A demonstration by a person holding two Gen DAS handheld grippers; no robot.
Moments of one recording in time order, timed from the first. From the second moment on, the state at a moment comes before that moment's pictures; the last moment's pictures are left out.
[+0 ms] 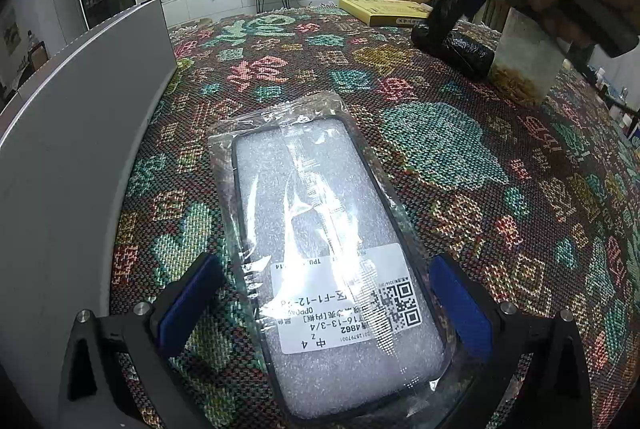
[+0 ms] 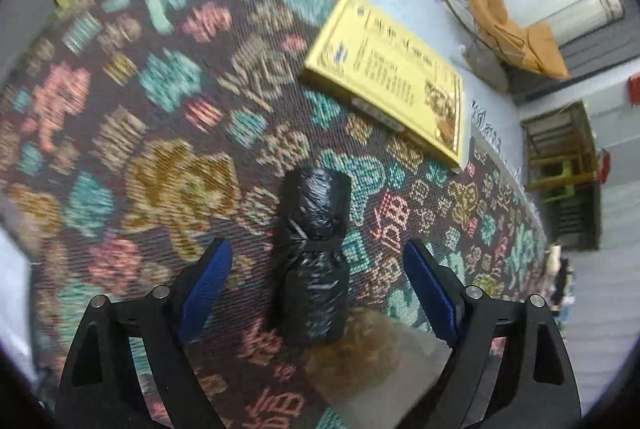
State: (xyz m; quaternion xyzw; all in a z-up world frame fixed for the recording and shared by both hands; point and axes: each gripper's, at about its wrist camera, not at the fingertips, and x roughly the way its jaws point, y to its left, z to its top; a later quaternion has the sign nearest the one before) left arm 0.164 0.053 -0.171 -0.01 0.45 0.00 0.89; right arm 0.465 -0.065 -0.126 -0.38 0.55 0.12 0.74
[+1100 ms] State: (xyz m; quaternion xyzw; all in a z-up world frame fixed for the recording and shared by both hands) left arm 0.166 0.051 -0.172 -0.01 0.45 0.00 0.89; right arm 0.453 -0.328 -0.127 0.00 0.59 0.03 0.81
